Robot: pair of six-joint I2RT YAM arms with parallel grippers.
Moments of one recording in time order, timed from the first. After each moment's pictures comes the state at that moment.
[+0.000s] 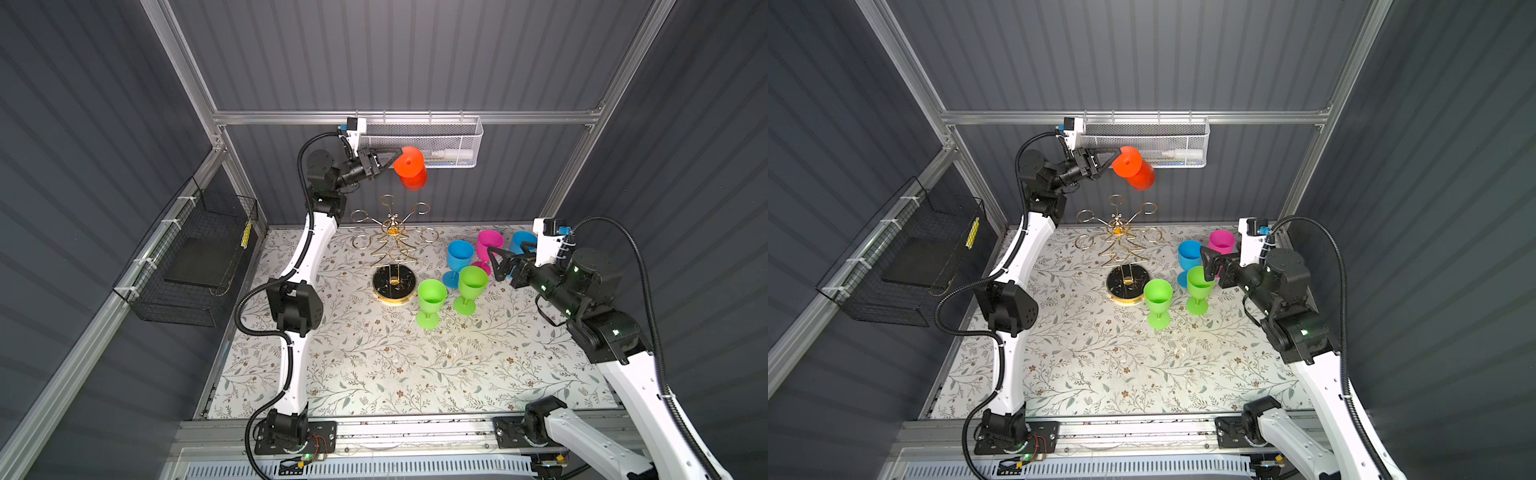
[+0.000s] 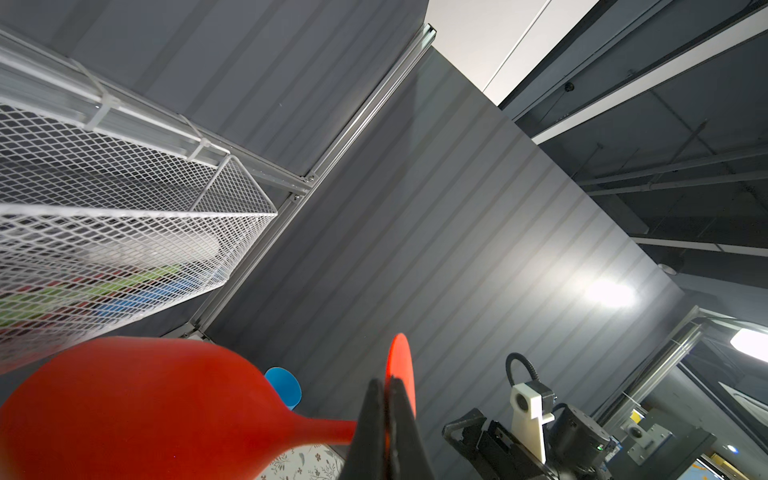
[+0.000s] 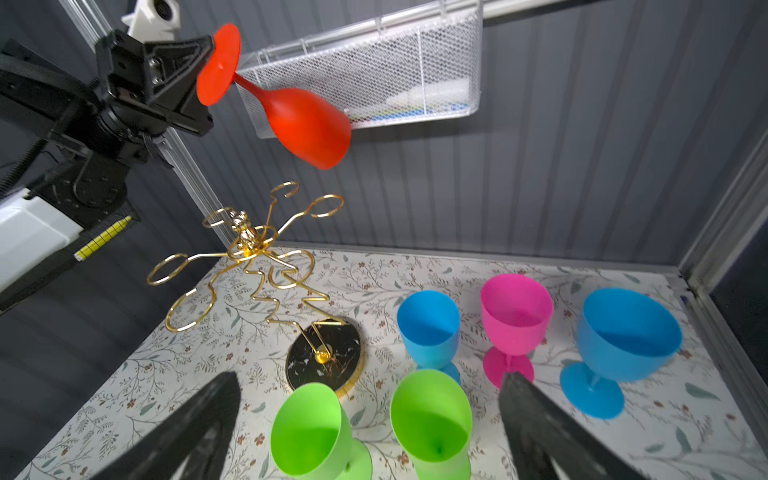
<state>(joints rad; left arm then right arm) -0.27 2.29 2.48 0.44 1.03 -1.27 0.30 0.89 1.14 -0.40 -0.12 0.18</state>
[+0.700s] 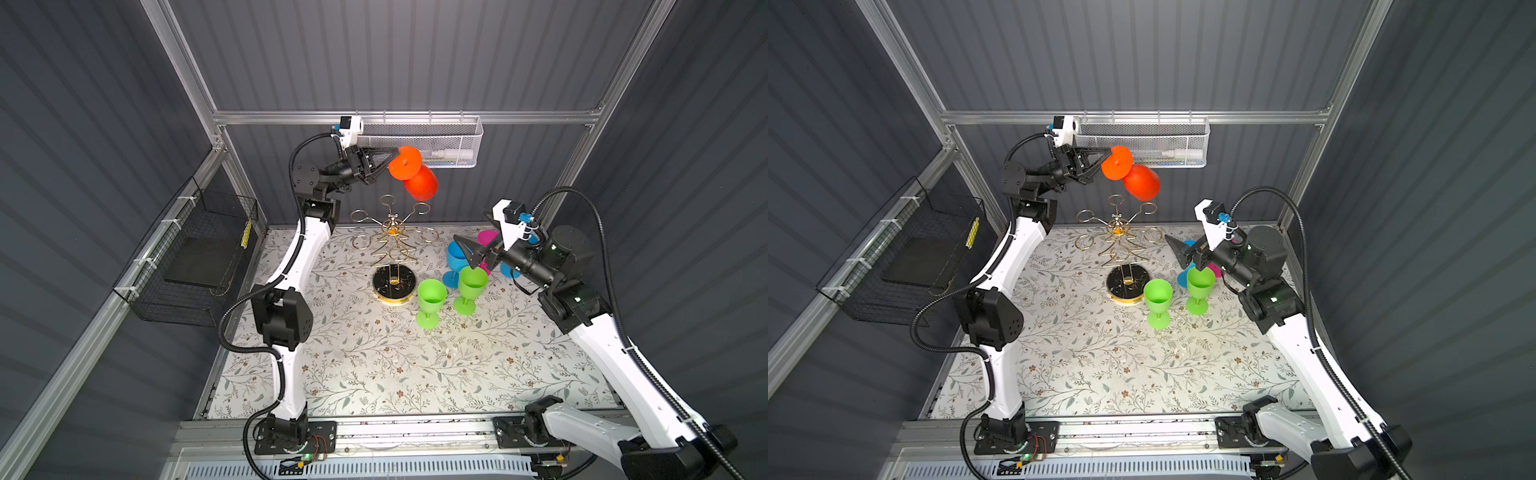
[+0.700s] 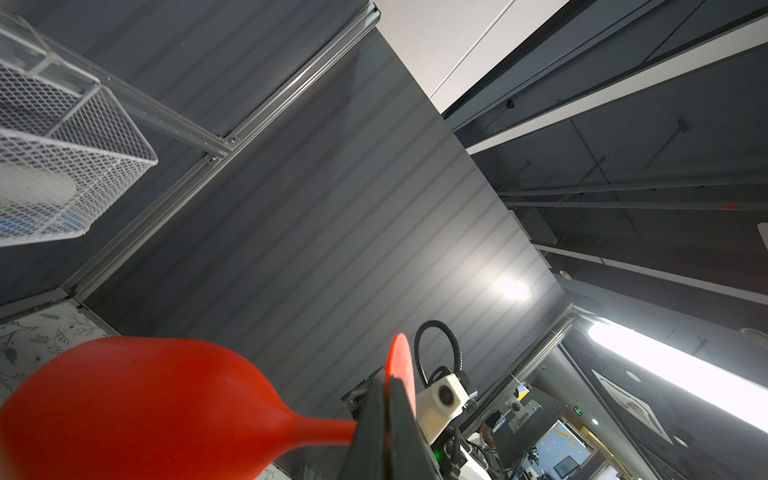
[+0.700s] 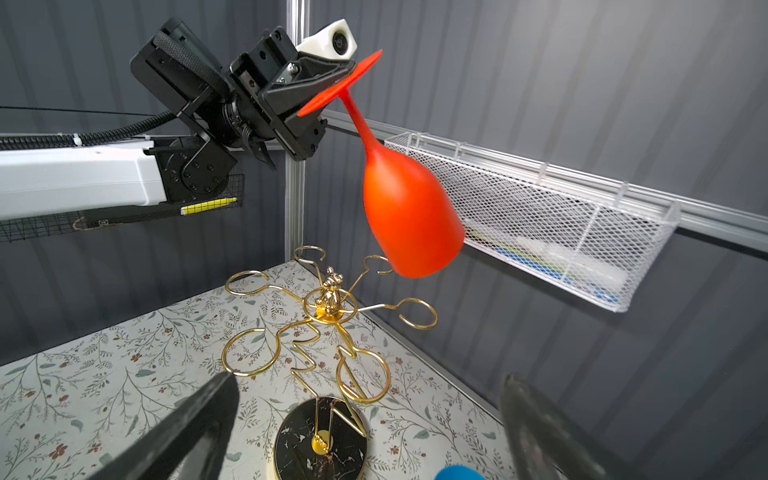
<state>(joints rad) -0.27 2.06 2.13 0.78 1.08 -1.65 0.36 1.11 1.19 -0.04 -0.43 -0.17</state>
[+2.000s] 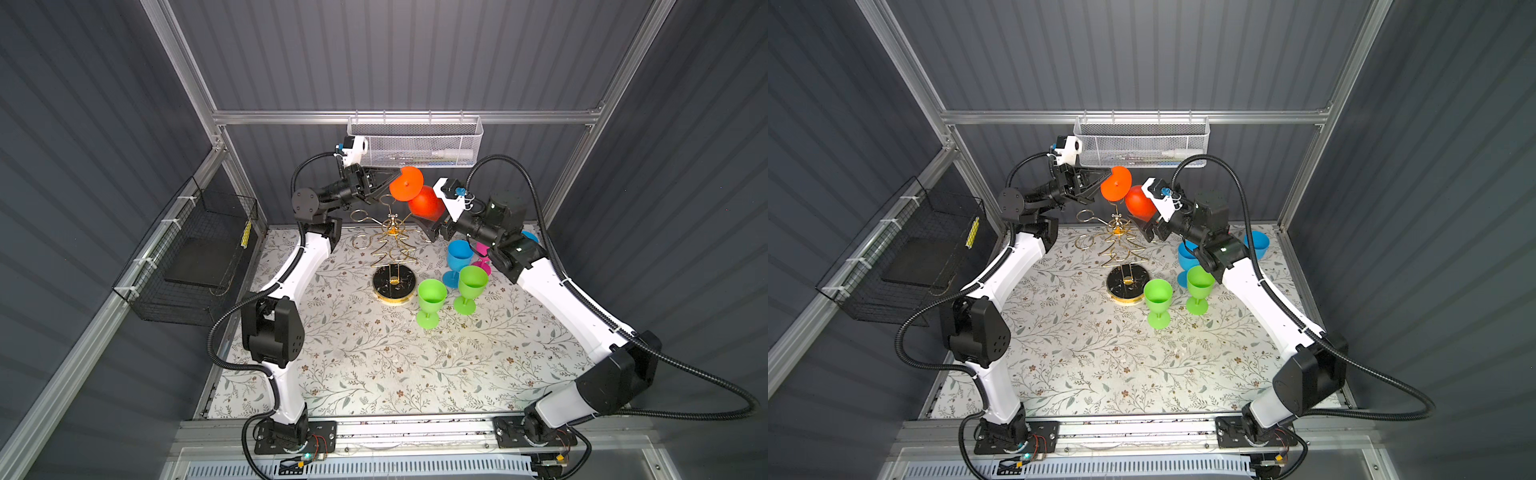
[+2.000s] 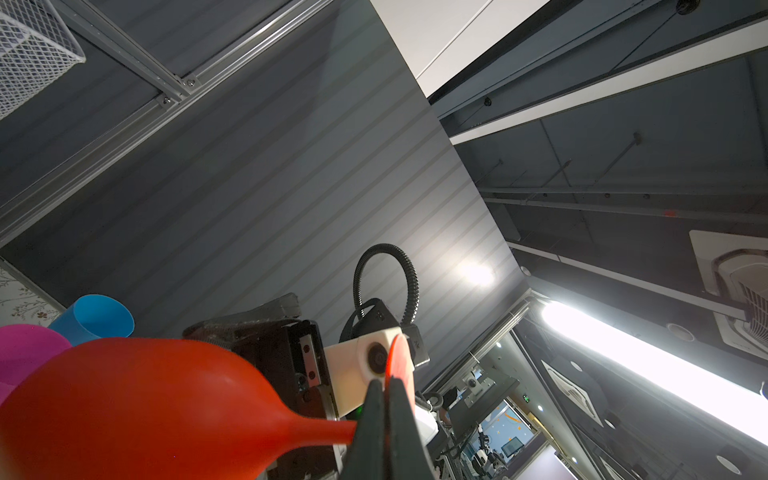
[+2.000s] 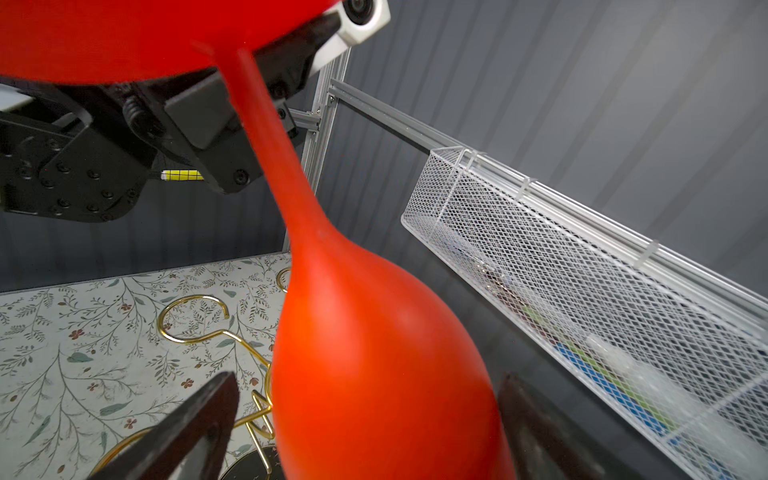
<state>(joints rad) -0.30 1.91 1.82 1.07 1.08 -1.84 0.47 1.55 1.54 0.00 -0.41 -0.37</state>
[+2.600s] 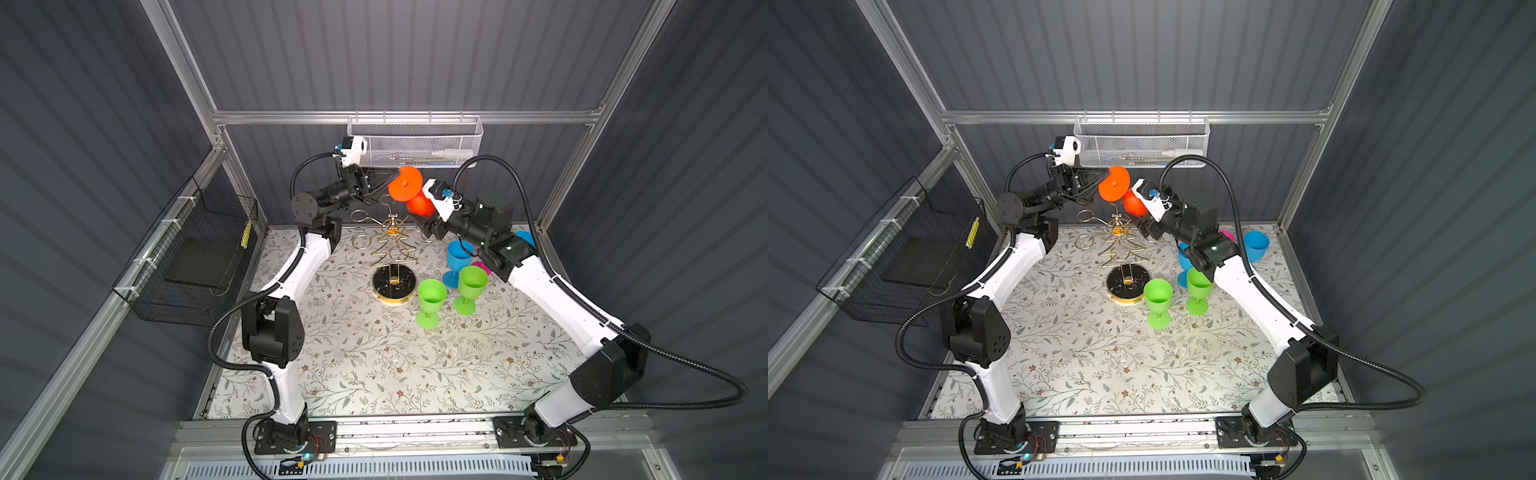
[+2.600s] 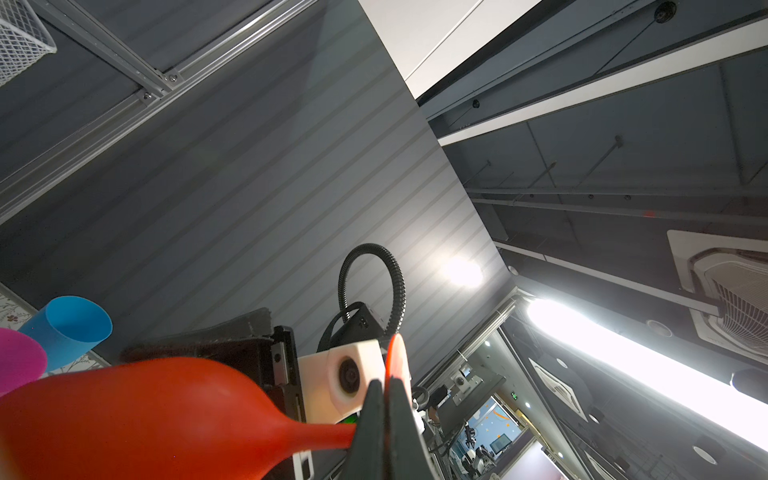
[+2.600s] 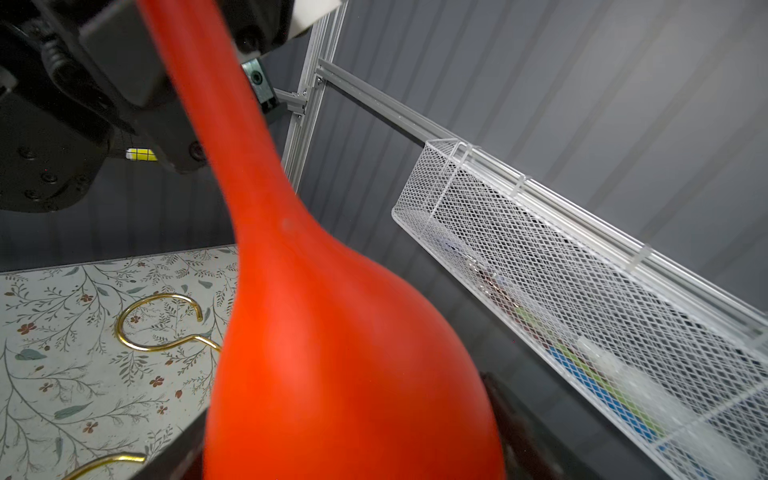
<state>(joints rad) -0.30 1.91 1.81 1.13 1.07 -1.91 0.52 1.58 1.56 -0.01 -0.31 -0.43</state>
